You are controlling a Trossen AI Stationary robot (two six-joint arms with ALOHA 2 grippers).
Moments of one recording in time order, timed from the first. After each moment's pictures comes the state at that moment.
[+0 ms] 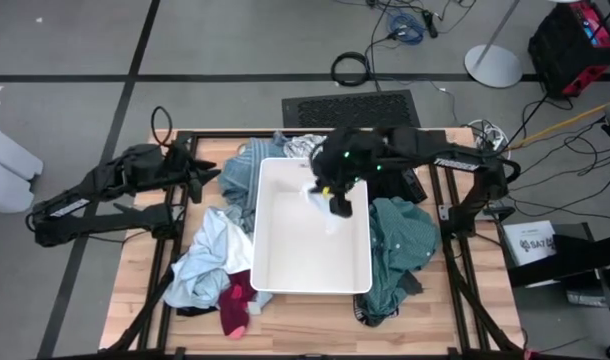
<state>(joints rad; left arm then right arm) 0.34 0.54 0.84 -0.76 -0.06 -0.35 -0.05 1.72 1.99 -1.08 -0.14 -0.02</state>
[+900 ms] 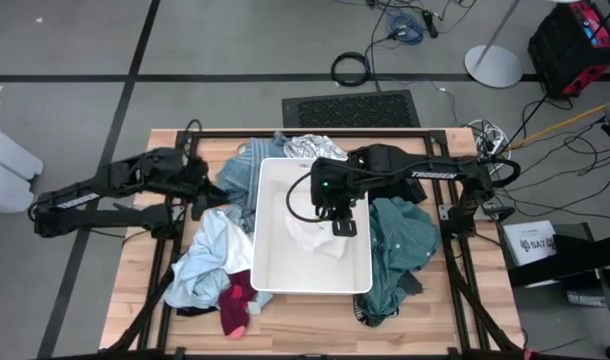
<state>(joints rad) 0.25 0.65 0.84 -0.79 0.31 -0.46 0.00 1.83 1.99 -1.32 -0.14 -0.03</state>
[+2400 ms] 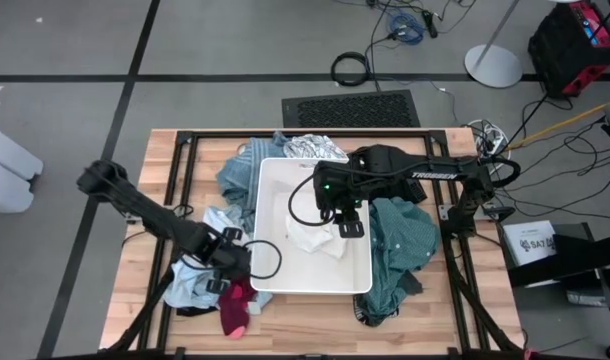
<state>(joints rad) -0.50 1.37 0.84 -0.79 -0.02 -0.31 0.01 1.83 1.99 -1.39 -0.14 -0.07</state>
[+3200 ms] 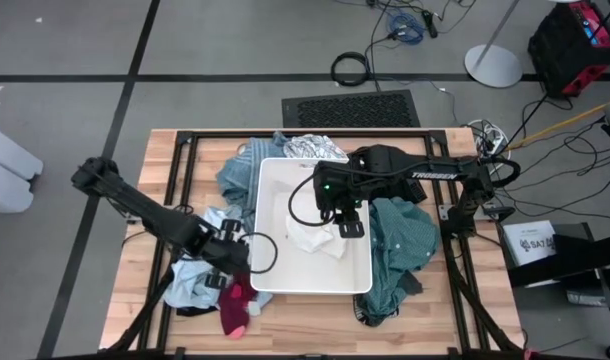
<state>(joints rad) -0.50 1.26 0.97 -0.92 -0.11 -0.27 0.01 1.83 1.99 -1.39 -0.14 -0.07</state>
